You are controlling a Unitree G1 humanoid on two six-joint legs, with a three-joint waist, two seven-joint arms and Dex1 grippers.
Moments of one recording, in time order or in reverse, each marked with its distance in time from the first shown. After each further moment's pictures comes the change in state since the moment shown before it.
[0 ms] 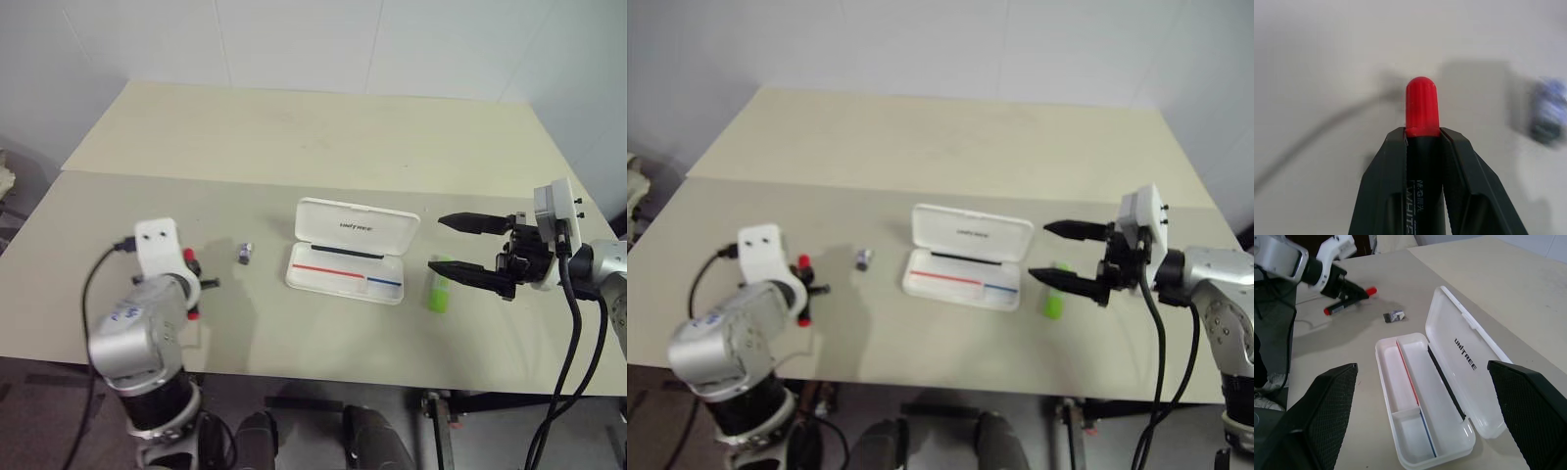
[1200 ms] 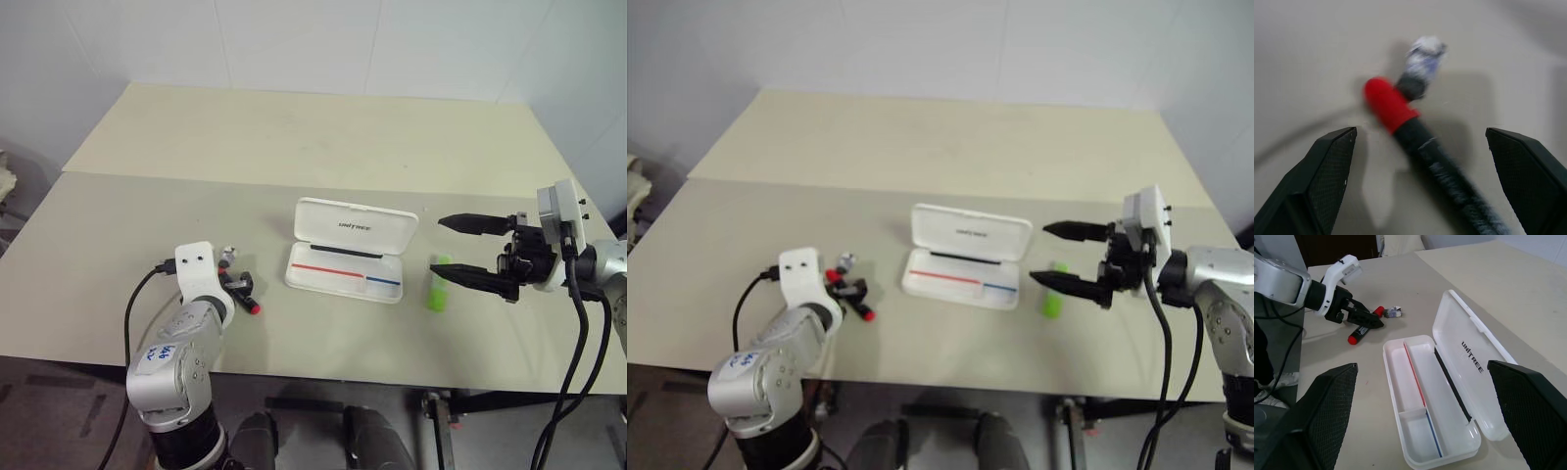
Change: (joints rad) left arm 0.204 -0.303 -0.120 -0.089 -0.058 -0.156 0.156; right arm 0.005 -0.005 -0.008 0.004 0.013 -0.006 0.050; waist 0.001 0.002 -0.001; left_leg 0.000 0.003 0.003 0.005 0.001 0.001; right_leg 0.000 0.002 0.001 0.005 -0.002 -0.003
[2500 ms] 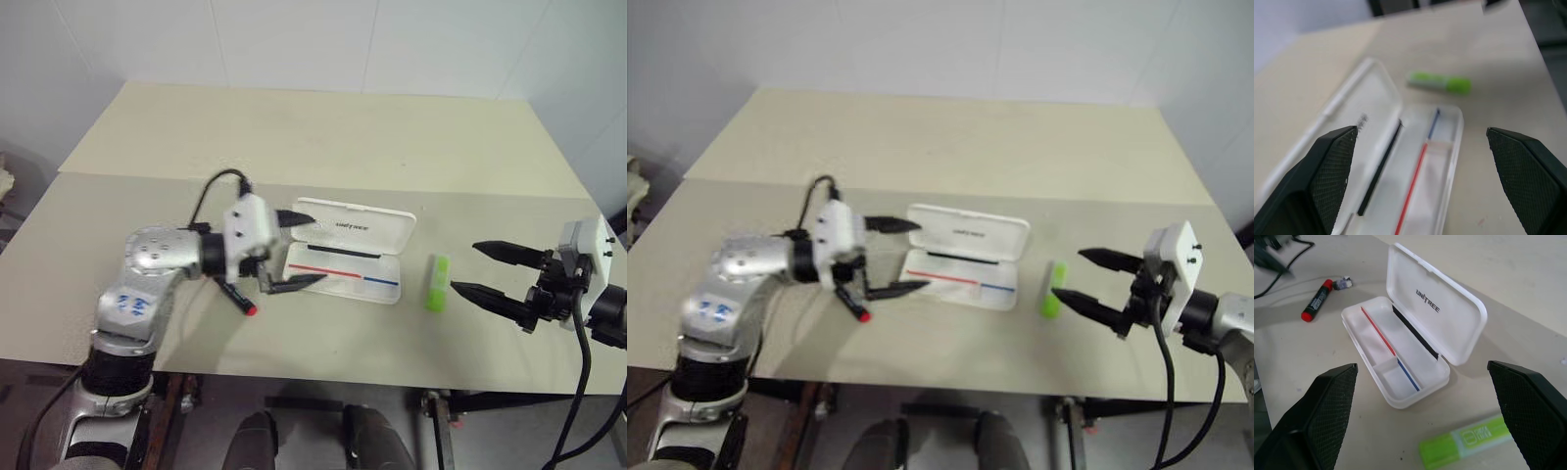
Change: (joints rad) left arm -0.191 0.620 -0.159 0.309 -0.247 -0.937 -1.240; right arm 0.330 -0.002 -0.216 -0.214 0.030 0.093 -0.243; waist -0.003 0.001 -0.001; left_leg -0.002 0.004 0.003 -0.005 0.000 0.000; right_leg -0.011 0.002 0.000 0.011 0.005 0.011
